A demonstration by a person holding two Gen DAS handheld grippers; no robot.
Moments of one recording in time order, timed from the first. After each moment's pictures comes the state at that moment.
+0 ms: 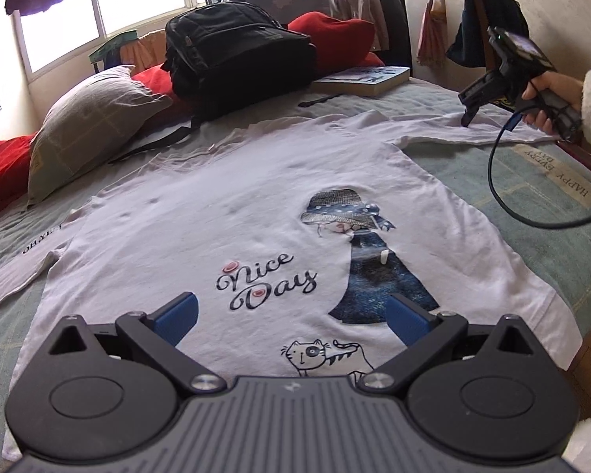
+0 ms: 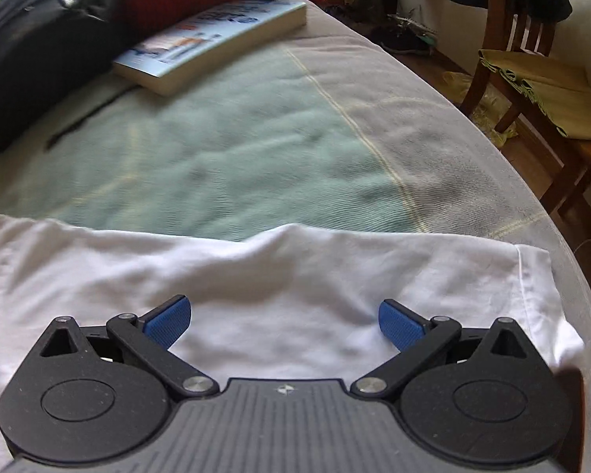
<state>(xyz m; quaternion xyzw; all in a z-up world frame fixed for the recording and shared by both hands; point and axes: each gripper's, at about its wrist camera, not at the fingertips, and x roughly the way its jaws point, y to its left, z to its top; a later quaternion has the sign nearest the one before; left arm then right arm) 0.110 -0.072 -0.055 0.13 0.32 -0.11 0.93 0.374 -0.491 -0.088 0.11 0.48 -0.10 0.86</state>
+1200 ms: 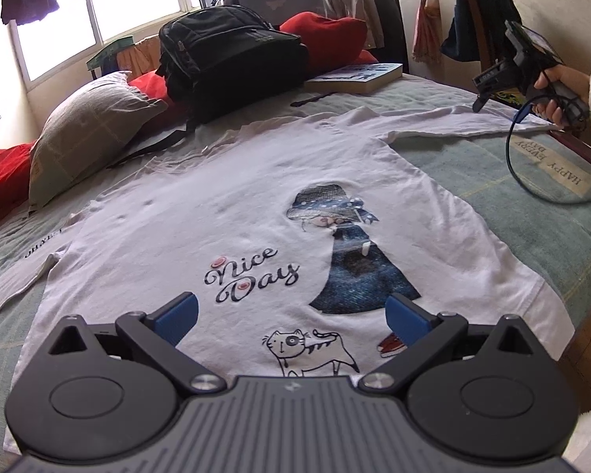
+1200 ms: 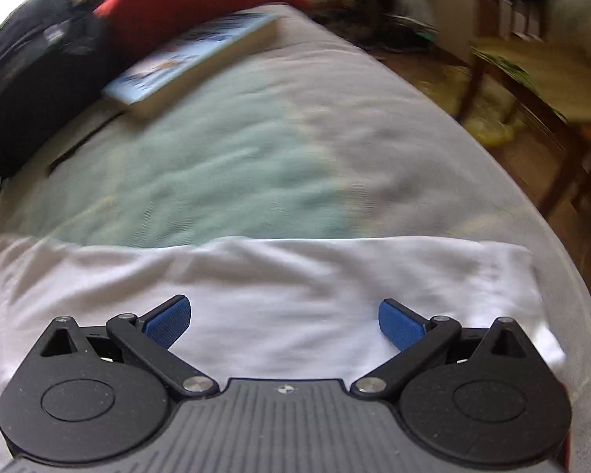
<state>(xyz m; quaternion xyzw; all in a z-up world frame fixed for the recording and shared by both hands) 0.094 -0.086 -0.055 0.14 0.32 -0.11 0.93 0.353 -0.548 -0.085 0.17 0.46 -0.09 0.87</state>
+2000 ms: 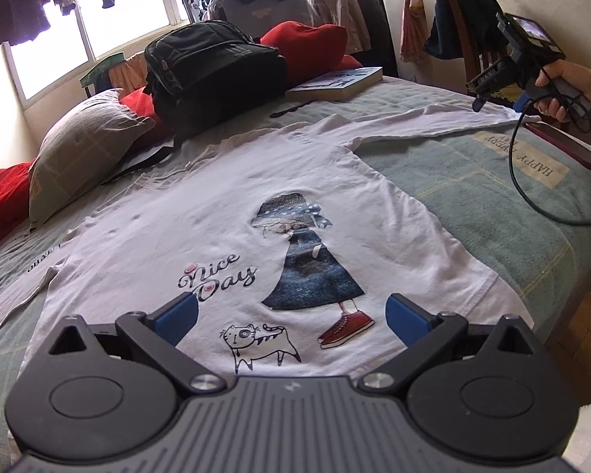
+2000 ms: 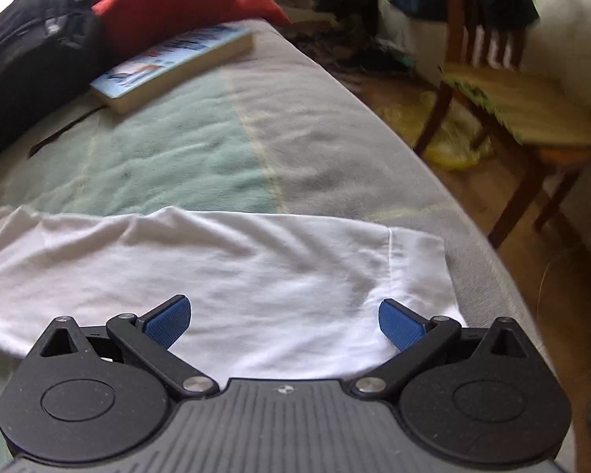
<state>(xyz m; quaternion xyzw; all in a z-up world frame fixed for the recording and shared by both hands) 0.064 -0.118 -0.046 0.16 0.31 -0.12 0.93 0.302 -0.551 -0.072 0.09 0.45 -0.10 0.88</state>
